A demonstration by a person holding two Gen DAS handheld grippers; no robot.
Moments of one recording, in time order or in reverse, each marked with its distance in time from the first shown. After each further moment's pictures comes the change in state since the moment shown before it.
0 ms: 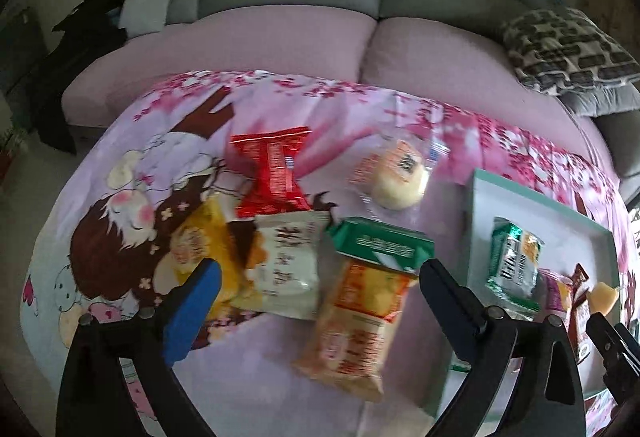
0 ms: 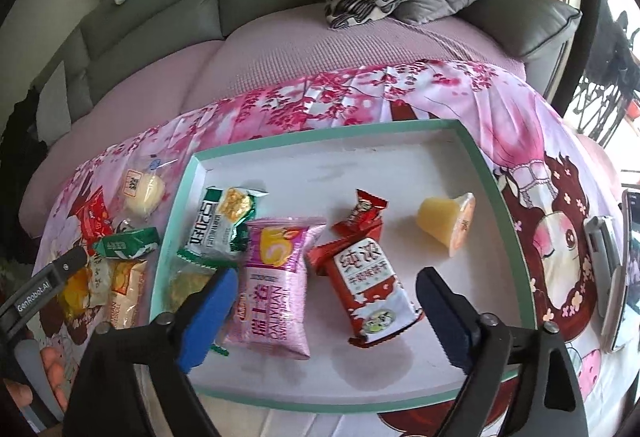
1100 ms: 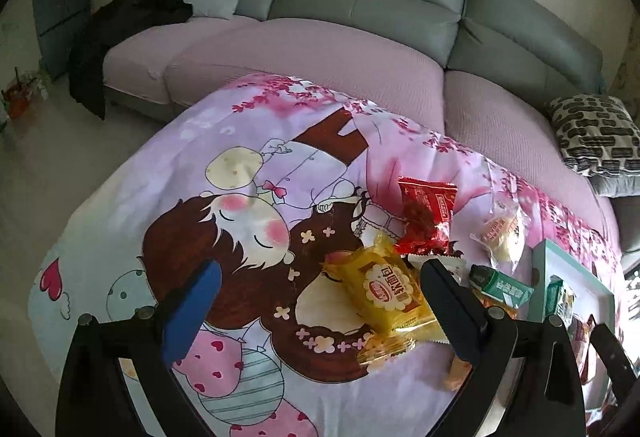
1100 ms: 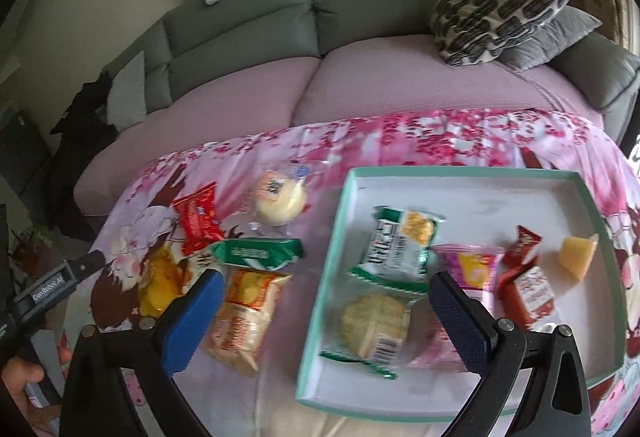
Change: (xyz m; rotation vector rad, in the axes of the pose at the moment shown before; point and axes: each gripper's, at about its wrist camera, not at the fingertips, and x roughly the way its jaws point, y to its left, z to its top) left arm -0.012 0.153 0.004 -0.197 -0.081 -0.016; right arm -0.013 0.113 -0.012 -0.130 -0.111 0.228
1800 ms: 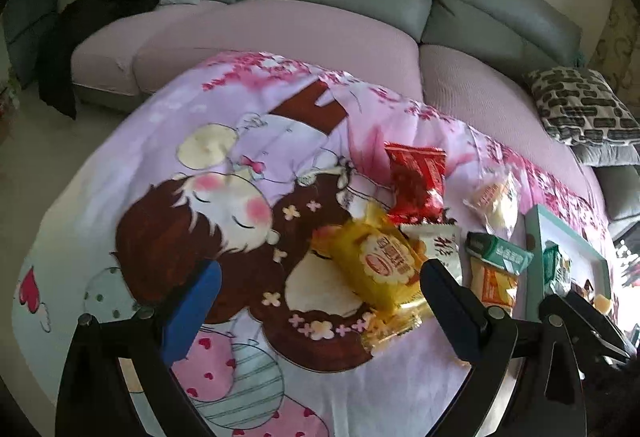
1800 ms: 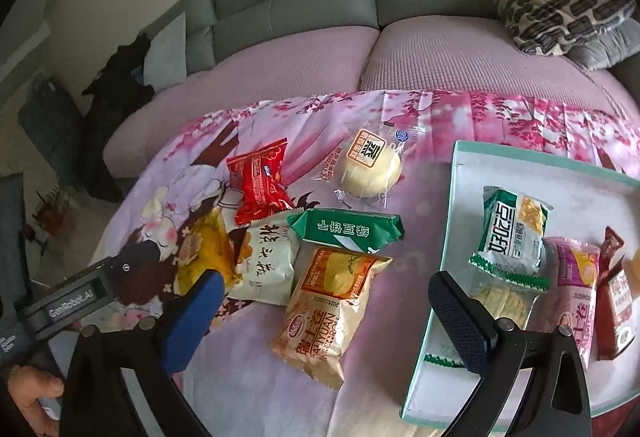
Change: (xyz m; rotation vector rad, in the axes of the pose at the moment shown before) left arm 0.021 0.001 -0.012 0.069 0.076 -0.093; right arm 0.045 0.062 -0.013 -0.102 0.096 0.104
